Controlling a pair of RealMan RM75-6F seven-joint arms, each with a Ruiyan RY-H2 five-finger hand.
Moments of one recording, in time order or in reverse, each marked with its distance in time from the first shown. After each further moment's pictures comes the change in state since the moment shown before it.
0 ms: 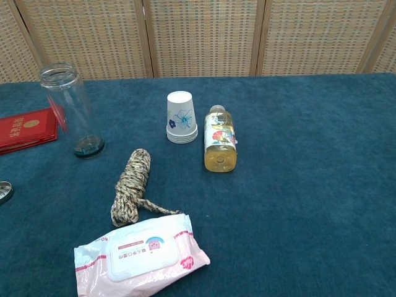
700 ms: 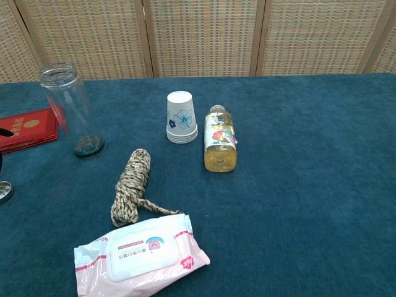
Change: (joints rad) left arm -0.036 -0.067 0.006 0.036 -0.012 -0.009 0.050; right arm 0.000 0.002 0.000 0.004 -0.002 0.002 0.016
